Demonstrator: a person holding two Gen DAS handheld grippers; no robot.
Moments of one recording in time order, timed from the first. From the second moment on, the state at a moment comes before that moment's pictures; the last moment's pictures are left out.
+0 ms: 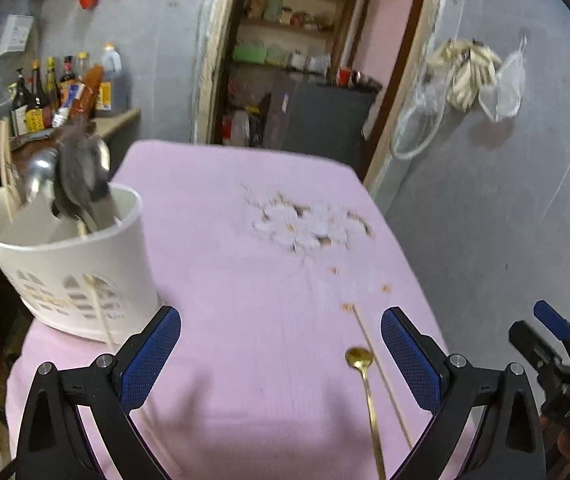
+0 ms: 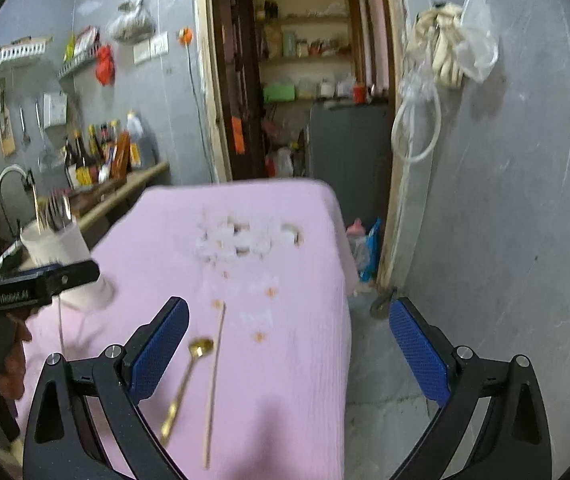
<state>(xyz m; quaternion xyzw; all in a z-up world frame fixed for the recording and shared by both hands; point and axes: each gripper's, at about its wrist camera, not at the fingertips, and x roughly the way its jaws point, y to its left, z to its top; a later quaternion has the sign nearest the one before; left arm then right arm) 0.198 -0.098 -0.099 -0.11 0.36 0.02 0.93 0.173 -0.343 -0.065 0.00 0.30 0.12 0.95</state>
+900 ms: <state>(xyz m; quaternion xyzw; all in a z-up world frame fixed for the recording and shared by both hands) 0.220 -0.126 -0.167 -0.11 0.49 -0.11 0.86 0.156 -0.282 -0.162 -0.13 0.41 0.17 0.89</state>
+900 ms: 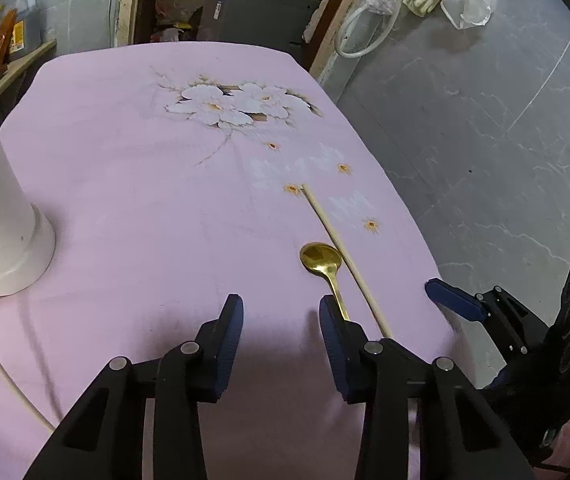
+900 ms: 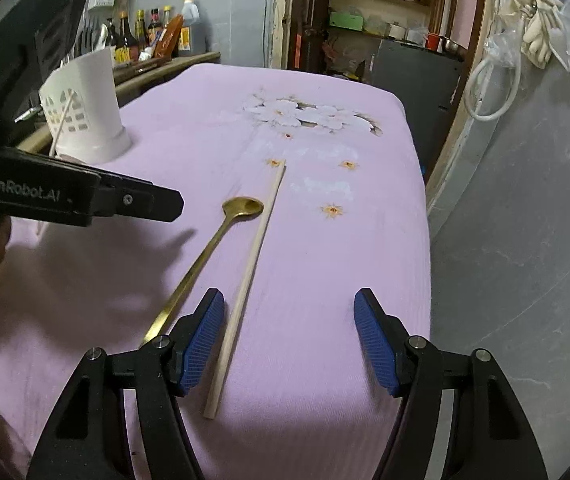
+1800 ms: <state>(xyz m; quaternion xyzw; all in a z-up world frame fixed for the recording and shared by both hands) 0.260 -0.163 -0.179 -0.09 0.53 -0.11 0.84 0.186 -0.342 -0.158 -0.01 0.46 0.16 0.88</state>
